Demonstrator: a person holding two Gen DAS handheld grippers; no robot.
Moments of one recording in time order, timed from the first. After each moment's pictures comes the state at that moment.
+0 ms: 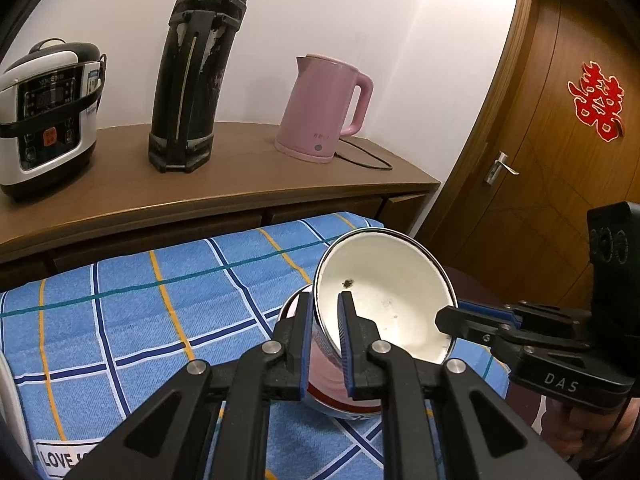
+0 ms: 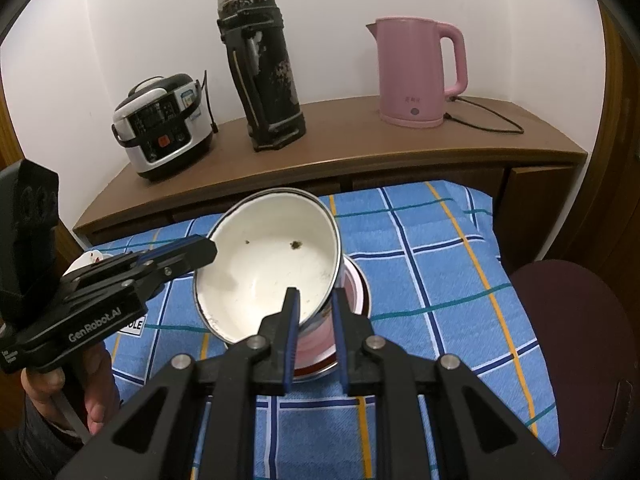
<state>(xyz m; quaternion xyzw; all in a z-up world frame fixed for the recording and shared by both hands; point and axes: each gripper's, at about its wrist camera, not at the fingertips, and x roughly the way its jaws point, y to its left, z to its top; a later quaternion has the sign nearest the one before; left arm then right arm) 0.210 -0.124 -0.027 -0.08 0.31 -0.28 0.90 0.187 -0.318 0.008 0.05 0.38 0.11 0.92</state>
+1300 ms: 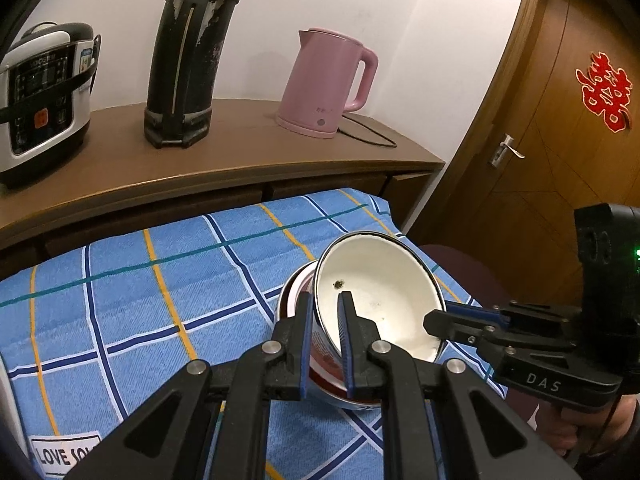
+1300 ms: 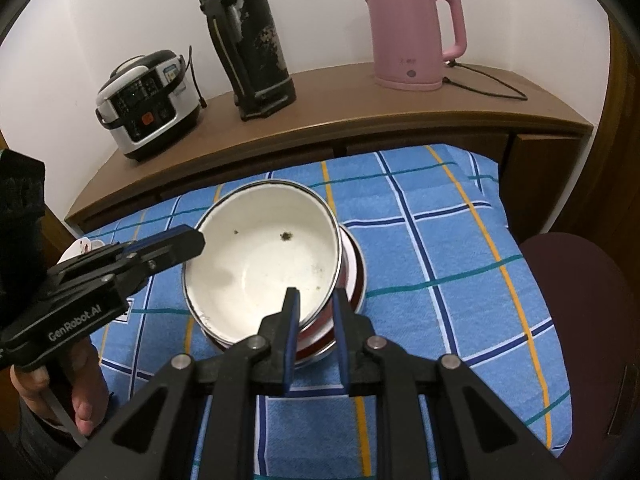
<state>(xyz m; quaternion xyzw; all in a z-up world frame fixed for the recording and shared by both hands) 0.220 -0.130 -0.039 -0.07 0.35 -0.29 0.89 0.202 -0.323 -0.018 0.06 0.43 0.10 0.89</state>
